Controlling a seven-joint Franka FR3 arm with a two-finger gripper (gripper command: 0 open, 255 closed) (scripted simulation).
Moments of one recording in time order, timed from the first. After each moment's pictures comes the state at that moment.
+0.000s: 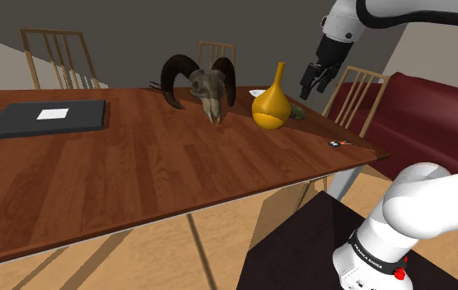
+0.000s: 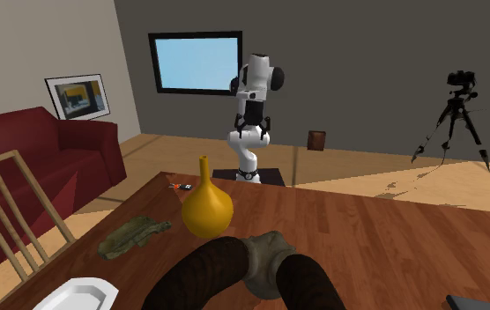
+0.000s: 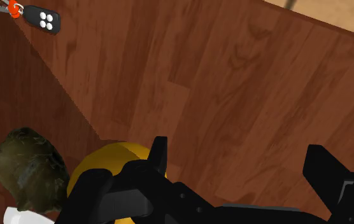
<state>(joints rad) 0.00 -0.80 0.03 -2.34 -0.09 1.70 0.02</state>
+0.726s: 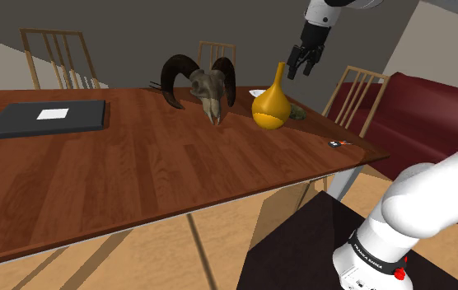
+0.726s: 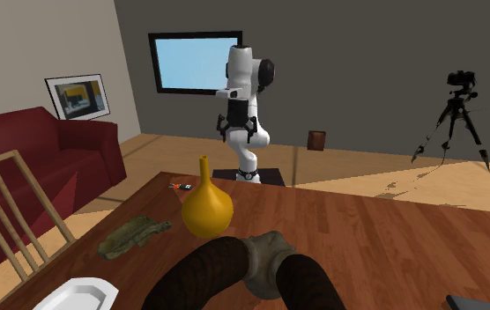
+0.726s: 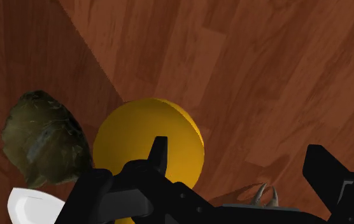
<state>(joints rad) -0.02 -0.45 -0.09 -2.02 -0.09 1.71 -0.11</state>
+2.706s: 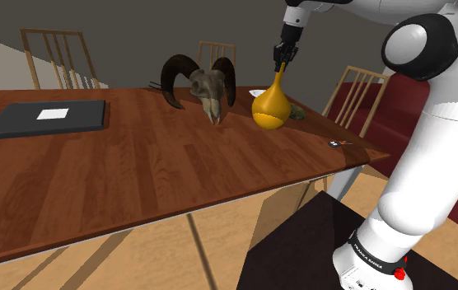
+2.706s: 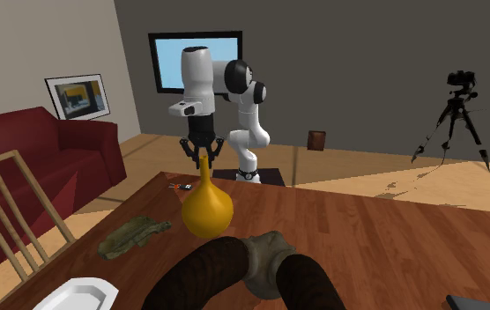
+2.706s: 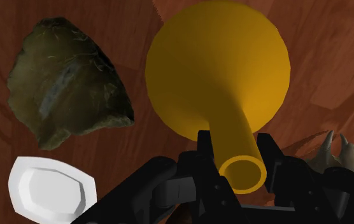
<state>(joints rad) -0.10 0.18 -0.24 -1.36 0.07 1.60 -0.33</state>
